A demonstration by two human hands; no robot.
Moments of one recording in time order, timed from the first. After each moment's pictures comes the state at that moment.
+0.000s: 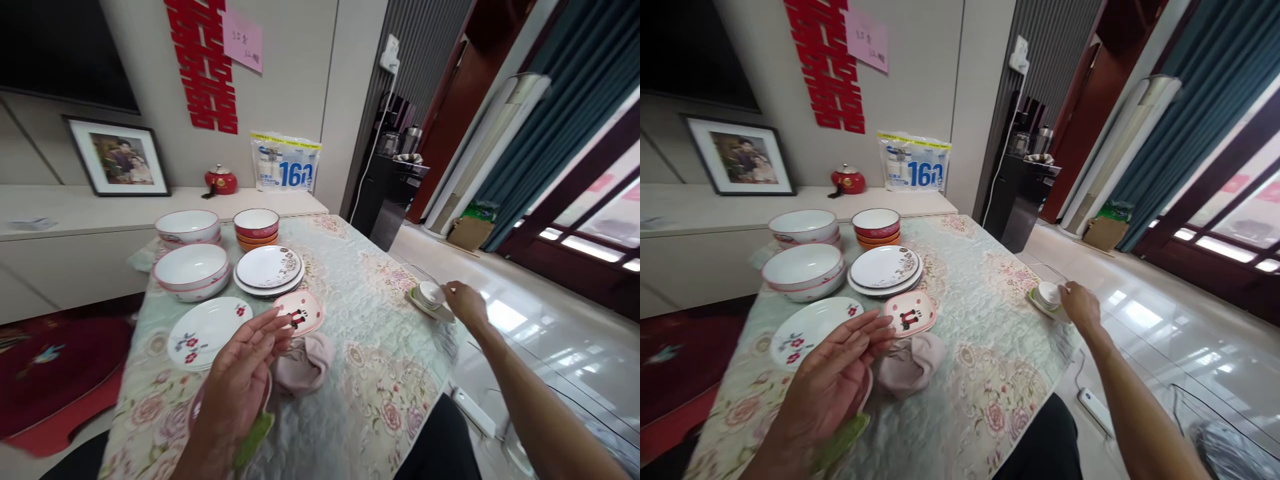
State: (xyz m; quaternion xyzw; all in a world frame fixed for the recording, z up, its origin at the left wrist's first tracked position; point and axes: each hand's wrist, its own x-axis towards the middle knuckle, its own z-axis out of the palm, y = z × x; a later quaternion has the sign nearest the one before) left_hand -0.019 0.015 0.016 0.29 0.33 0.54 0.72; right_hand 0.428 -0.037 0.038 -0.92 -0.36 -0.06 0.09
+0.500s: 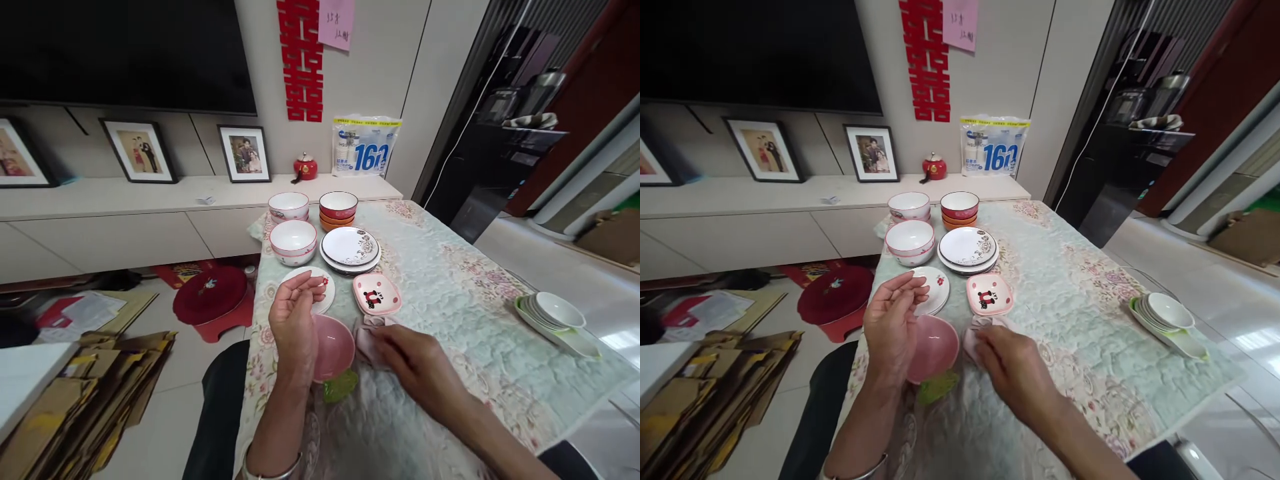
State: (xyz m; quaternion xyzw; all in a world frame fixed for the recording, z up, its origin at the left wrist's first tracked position) left_hand -0.053 0.033 0.014 0.28 0.40 0.74 0.47; right_hand 0.131 -0.039 0.010 -0.57 -0.75 0.21 0.25
